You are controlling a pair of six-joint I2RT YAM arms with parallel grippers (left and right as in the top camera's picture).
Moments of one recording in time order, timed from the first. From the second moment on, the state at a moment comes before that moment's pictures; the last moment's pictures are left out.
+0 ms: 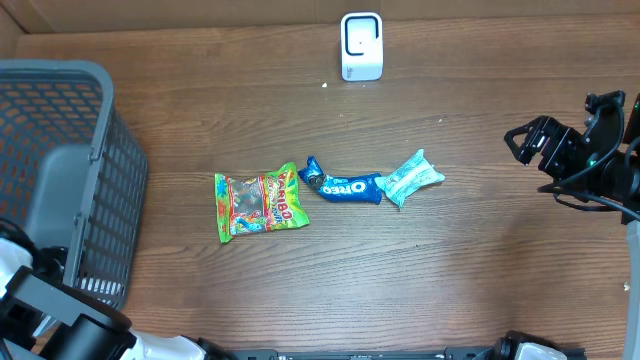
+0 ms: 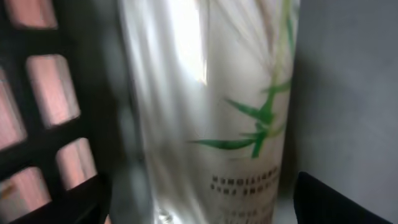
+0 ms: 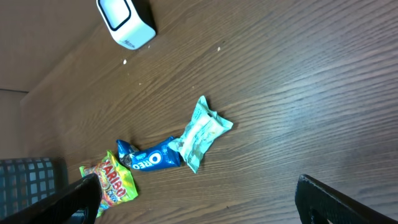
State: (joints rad) left arm 1.02 1.76 1.13 -0.86 -0.18 -0.44; right arm -0.28 1.26 1.32 -1.09 -0.49 0.28
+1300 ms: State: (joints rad) left arm 0.59 1.78 2.41 -1.38 0.12 -0.15; right arm -0.28 1.26 1.32 -1.08 -0.49 0.28
